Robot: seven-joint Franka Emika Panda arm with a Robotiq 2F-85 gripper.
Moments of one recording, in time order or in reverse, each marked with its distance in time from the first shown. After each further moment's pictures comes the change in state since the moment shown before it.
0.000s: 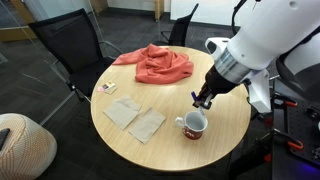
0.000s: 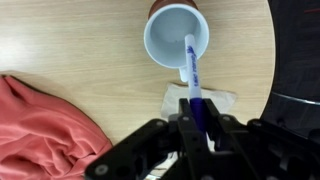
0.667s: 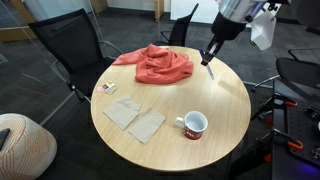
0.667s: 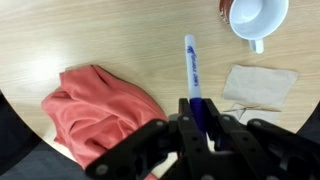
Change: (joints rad) arm -0.370 -0.162 0.157 0.077 0.094 -0.301 -0.250
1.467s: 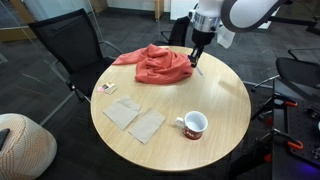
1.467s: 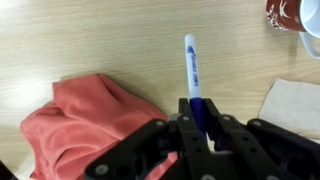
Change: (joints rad) arm -0.181 0.346 0.020 0.255 0.186 -0.040 -0.350
